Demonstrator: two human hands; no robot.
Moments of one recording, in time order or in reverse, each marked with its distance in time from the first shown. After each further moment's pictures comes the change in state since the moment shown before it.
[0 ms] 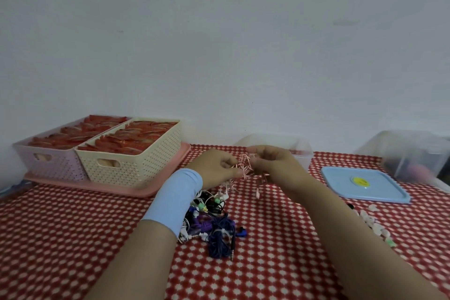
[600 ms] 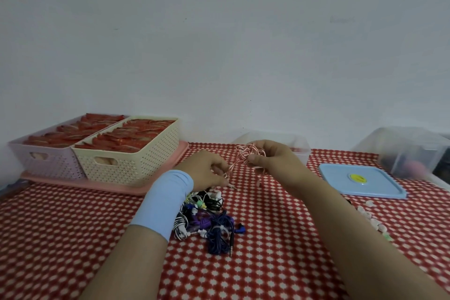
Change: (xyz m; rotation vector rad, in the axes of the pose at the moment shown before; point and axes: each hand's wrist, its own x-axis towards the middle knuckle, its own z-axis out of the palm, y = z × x) left_hand -0.010 -0.015 -0.008 0.124 -0.022 0.010; right_hand -0.003 -0.004 -0.002 -0.102 0.015 -0.038
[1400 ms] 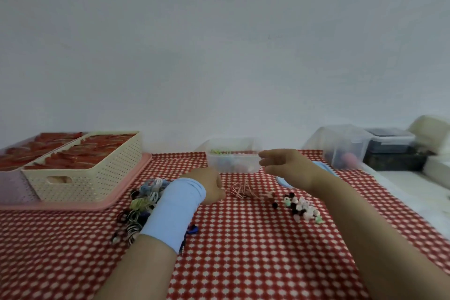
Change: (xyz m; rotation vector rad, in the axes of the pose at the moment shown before) left_hand 0.006 0.096 0.051 0.429 -0.145 -0.025; right_hand -0.065 -0.006 -0.117 -0.450 0.073 0.108
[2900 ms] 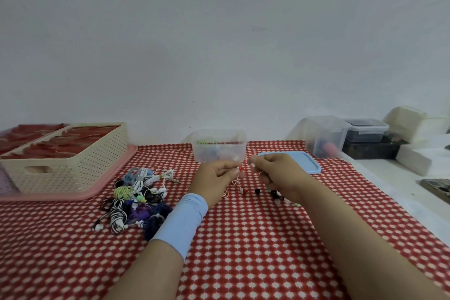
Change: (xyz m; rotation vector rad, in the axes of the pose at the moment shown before) left_hand 0.004 0.035 0.067 -0.997 0.377 0.258; right_hand -0.027 0.013 0.023 0.453 0.104 0.149
